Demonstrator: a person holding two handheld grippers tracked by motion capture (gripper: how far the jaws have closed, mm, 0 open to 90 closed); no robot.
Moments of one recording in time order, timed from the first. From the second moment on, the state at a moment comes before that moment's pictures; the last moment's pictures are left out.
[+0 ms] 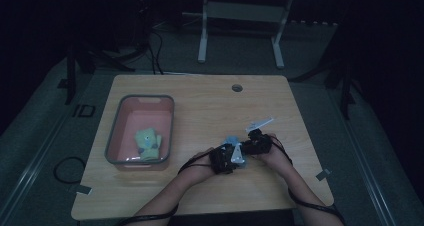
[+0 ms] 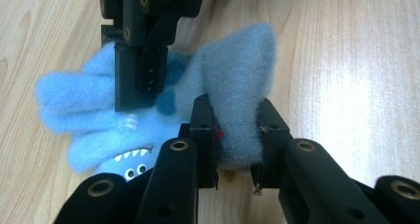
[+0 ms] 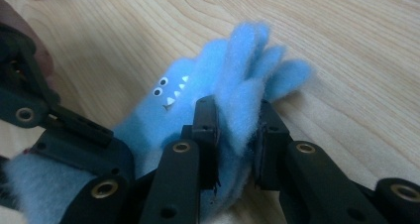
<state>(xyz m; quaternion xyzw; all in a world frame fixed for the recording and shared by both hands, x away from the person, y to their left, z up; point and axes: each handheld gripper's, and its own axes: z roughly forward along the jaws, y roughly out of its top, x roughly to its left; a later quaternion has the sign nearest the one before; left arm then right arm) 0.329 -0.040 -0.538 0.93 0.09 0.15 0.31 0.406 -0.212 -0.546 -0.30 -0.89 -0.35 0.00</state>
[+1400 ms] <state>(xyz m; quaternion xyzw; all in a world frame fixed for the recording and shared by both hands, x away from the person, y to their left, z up) 0.328 0.033 -0.449 0.93 0.10 0.22 0.29 0.416 -0.147 -0.458 -0.27 -0.86 -0.44 -0.01</state>
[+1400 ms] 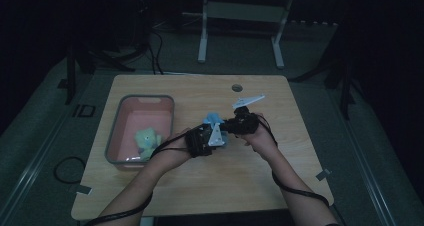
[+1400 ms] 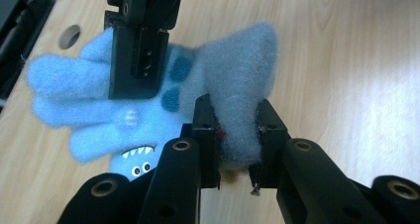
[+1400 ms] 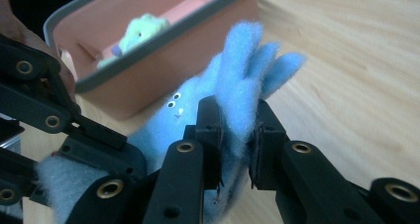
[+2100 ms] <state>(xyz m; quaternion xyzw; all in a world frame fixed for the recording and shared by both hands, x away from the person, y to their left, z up) 0.320 0.100 -0.436 0.93 0.15 0.22 0.27 0.423 -0.064 -0.442 -0.23 -0.87 -0.43 0.01</state>
